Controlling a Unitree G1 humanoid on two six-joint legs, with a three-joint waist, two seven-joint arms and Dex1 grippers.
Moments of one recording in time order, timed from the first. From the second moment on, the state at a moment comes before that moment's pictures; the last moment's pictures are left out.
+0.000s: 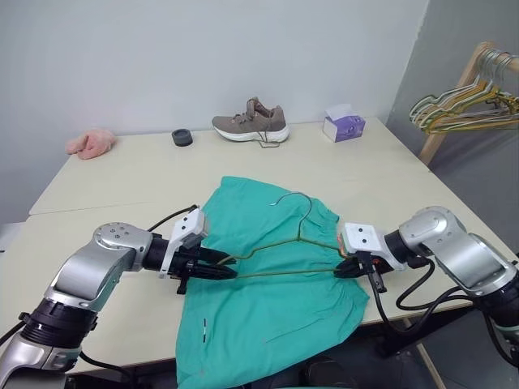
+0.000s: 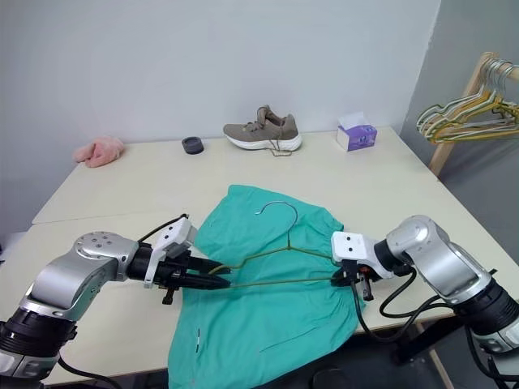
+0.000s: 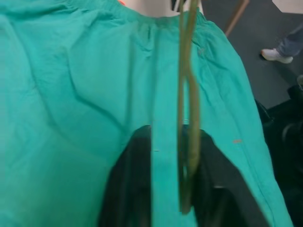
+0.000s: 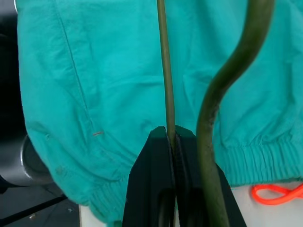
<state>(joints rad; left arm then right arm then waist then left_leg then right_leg) -0.31 0.88 -0.13 -0.12 -0.45 0.58 -1.33 -0.50 -0.90 0.42 -0.29 0.16 0.65 1.33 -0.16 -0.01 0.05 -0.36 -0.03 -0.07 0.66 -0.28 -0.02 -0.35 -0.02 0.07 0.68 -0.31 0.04</state>
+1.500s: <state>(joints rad) -0.37 0.83 -0.10 0.09 -0.37 0.37 -1.36 0.16 -0.97 -0.21 -0.35 0.57 1.18 0.96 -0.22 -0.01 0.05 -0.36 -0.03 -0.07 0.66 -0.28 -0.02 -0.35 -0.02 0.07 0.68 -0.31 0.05</state>
